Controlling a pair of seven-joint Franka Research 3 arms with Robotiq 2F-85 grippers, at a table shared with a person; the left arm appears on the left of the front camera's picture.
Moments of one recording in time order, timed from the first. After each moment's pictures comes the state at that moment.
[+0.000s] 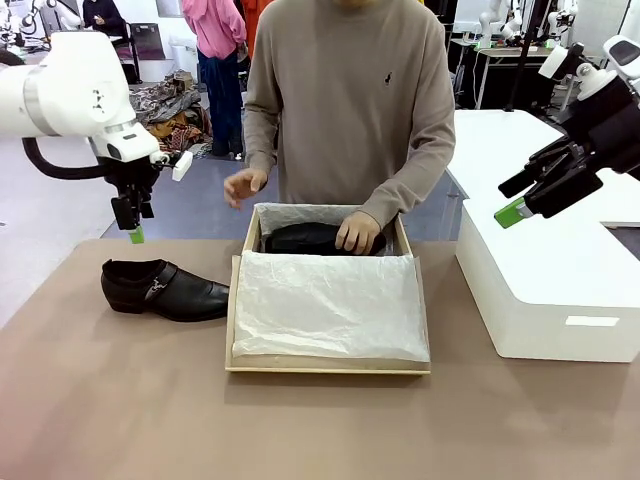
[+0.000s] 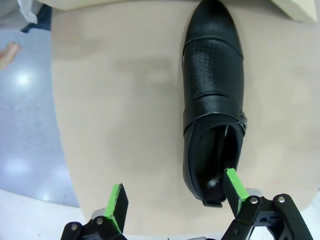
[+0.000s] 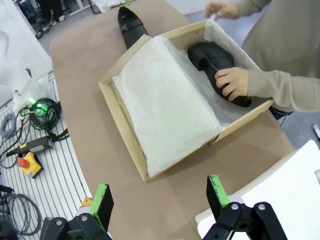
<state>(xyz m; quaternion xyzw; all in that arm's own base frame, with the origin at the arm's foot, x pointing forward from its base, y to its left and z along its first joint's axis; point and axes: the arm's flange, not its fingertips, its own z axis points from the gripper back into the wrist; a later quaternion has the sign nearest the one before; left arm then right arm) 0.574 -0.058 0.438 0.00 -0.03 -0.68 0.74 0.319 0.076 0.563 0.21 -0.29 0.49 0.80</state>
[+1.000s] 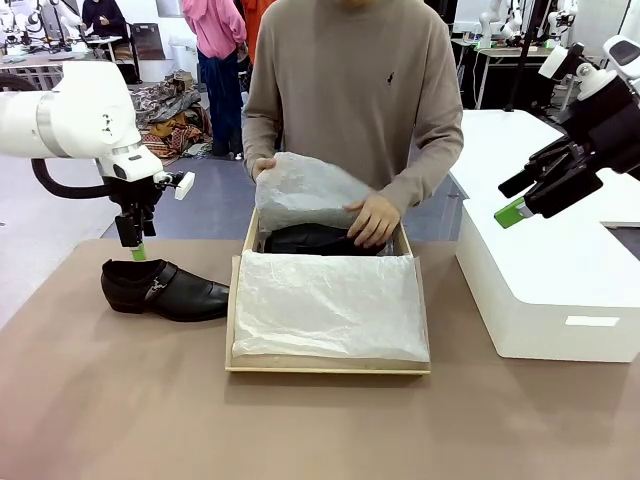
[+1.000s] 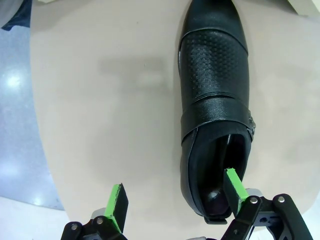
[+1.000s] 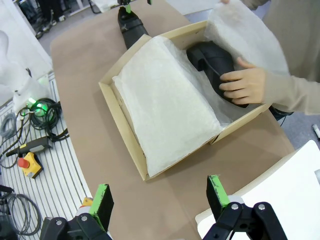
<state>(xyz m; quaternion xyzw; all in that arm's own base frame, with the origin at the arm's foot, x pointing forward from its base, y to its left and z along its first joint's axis) 0.580 -0.055 0.406 -0.01 -0.01 -0.68 0.74 0.319 0.076 0.563 0.21 -0.29 0.49 0.80</state>
